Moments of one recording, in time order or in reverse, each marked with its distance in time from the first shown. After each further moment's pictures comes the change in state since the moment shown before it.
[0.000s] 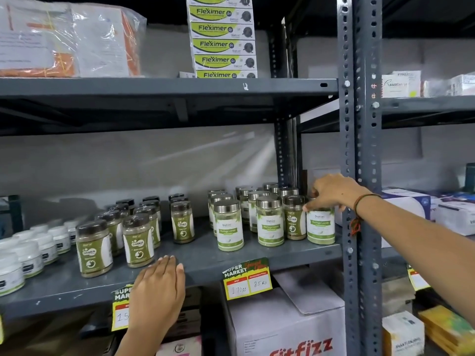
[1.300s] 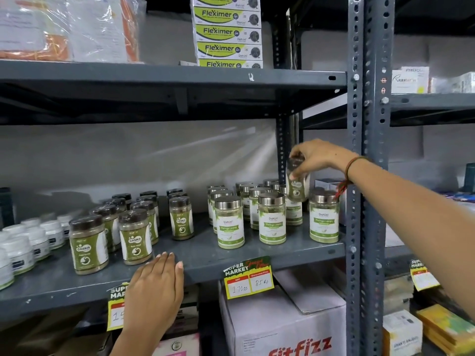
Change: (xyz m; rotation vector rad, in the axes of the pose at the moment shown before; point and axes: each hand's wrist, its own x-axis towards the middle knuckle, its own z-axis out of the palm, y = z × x) left_hand -0.001 -0.003 -0.003 0.048 -0.036 0.017; right_hand 0.032 -0.026 -0.059 0.256 0.092 -0.193
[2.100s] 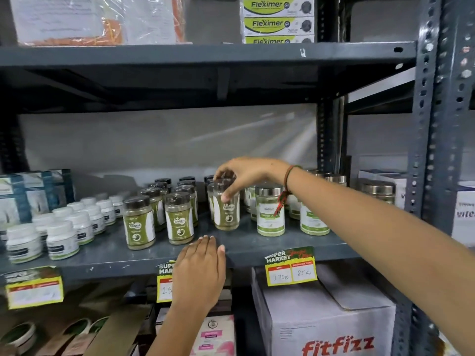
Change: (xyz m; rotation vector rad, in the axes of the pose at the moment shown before) left_hand 0.003 -0.004 0.006 -0.024 0.047 0.016; right_hand 0.019 -0.207 0.063 0.208 -0.252 -0.565
